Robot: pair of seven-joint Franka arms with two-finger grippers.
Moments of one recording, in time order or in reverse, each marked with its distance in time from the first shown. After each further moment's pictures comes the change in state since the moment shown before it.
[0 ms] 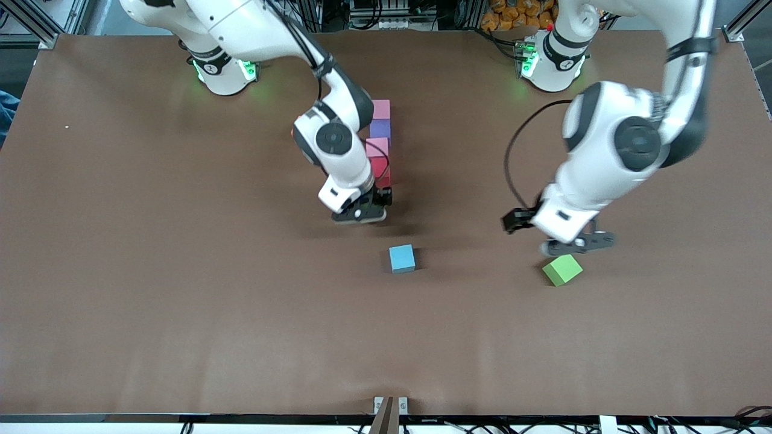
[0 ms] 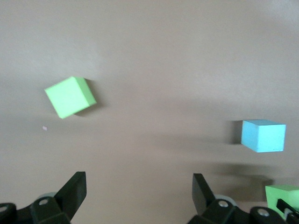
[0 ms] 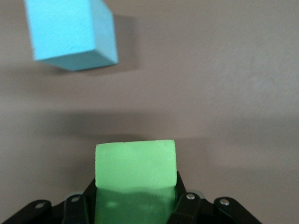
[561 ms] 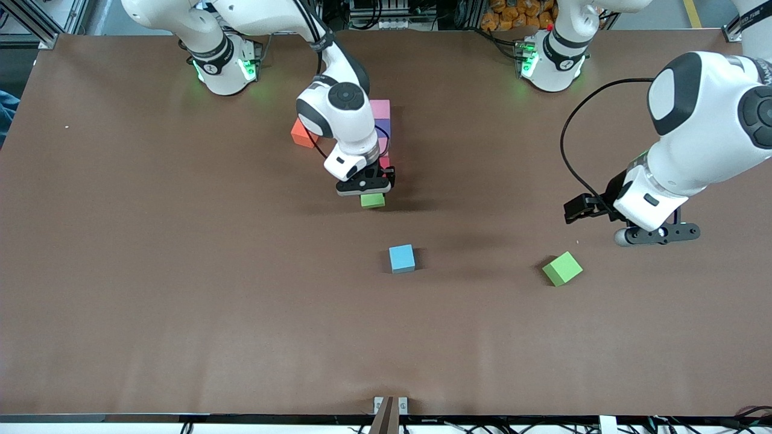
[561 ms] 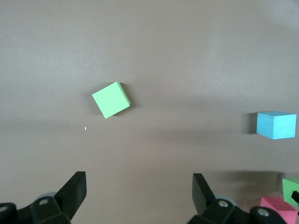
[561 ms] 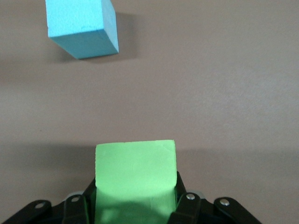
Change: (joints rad) left arm 0.105 -0.085 0.001 -0.002 0.000 -0.092 0.128; right arm 0.127 -0.070 -0.086 -0.110 -0.266 0.080 0.280
